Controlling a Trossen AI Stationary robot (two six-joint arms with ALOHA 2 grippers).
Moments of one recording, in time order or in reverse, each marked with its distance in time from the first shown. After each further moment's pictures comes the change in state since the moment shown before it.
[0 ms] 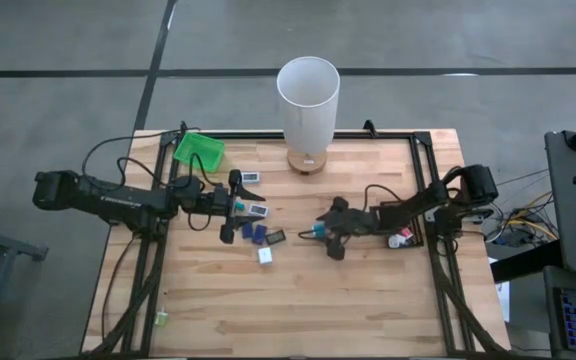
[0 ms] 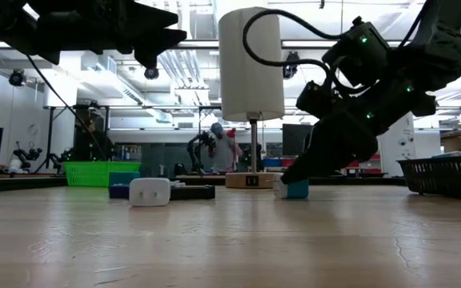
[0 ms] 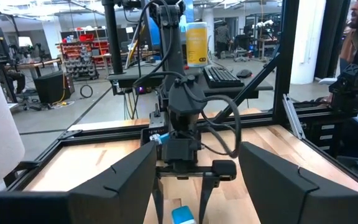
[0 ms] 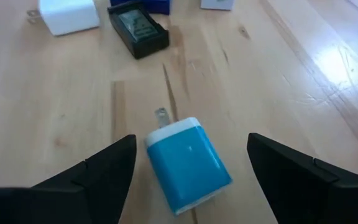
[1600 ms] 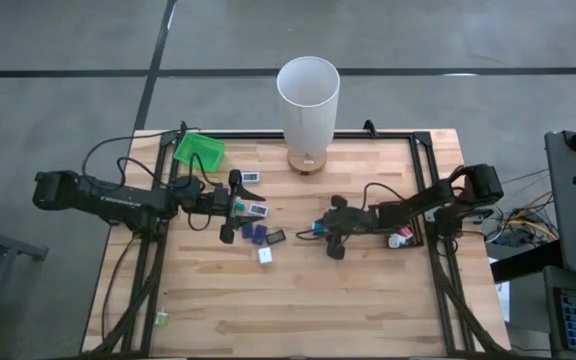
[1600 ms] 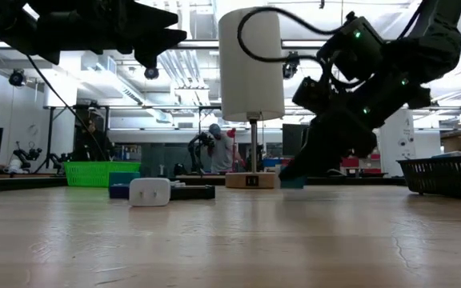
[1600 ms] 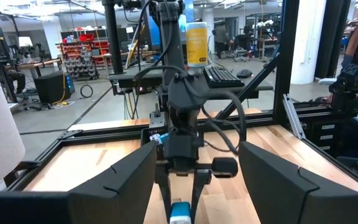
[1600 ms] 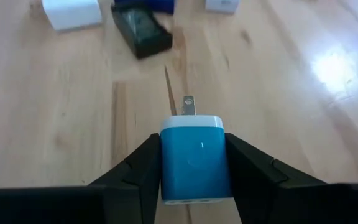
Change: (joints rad) left arm 0.000 0.000 0.000 0.000 -0.001 0.000; right arm 0.001 -0.040 0.039 -0.093 -0.006 -0.047
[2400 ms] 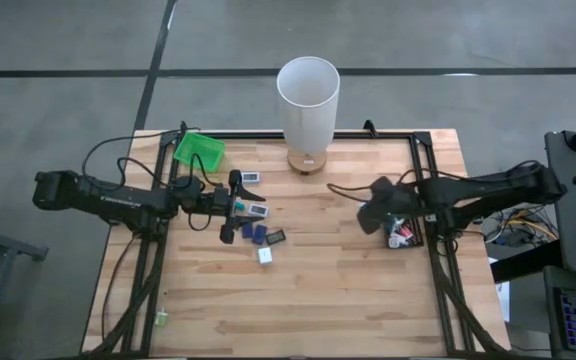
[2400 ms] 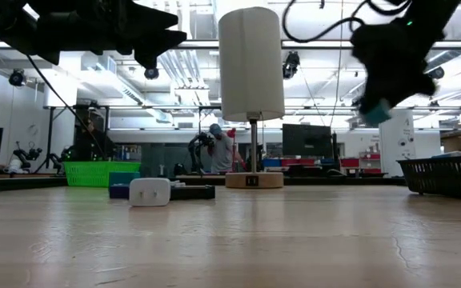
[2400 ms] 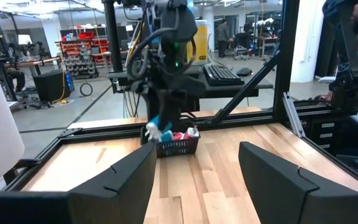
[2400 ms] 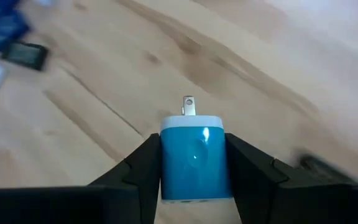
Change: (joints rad) left arm 0.000 0.000 0.000 -0.008 0.000 0.000; right arm 0.014 -0.600 0.251 -1.327 0.136 0.887
